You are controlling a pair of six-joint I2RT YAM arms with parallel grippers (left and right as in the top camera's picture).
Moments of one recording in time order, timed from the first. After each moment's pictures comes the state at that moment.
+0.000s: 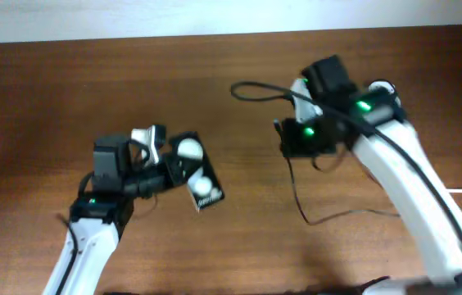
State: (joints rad) left arm -0.10 1.18 0.71 -0.26 0.82 -0.64; right arm 0.35 1.55 1.56 -1.24 -0.31 0.29
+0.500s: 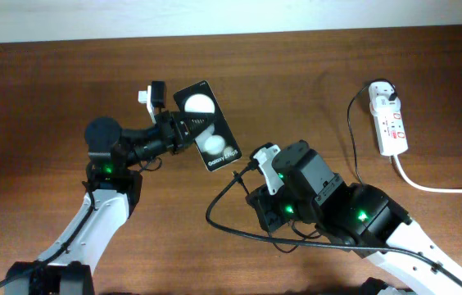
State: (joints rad) left arm -0.10 1.46 0.72 0.81 1.11 -1.33; right arm 0.75 1.16 1.13 -0.88 -0.22 0.34
